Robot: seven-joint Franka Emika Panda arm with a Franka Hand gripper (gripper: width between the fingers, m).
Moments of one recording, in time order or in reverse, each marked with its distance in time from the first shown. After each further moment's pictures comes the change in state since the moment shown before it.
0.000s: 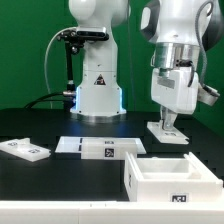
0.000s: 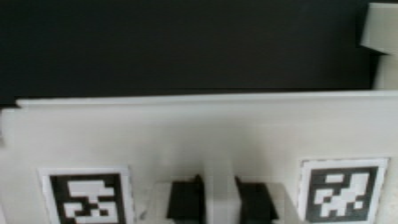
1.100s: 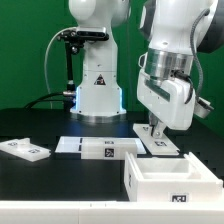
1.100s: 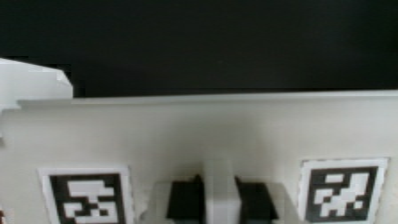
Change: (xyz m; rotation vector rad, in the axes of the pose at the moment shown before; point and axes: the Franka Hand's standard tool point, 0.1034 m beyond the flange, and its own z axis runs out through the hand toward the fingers) arm 0.010 -0.026 0.006 -0.061 0.031 -0.071
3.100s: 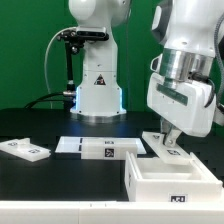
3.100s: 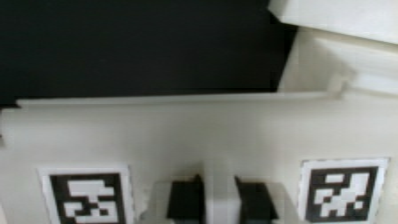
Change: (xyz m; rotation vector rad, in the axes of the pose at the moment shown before) arm -0.005 -0.050 -0.003 0.044 0.053 0.050
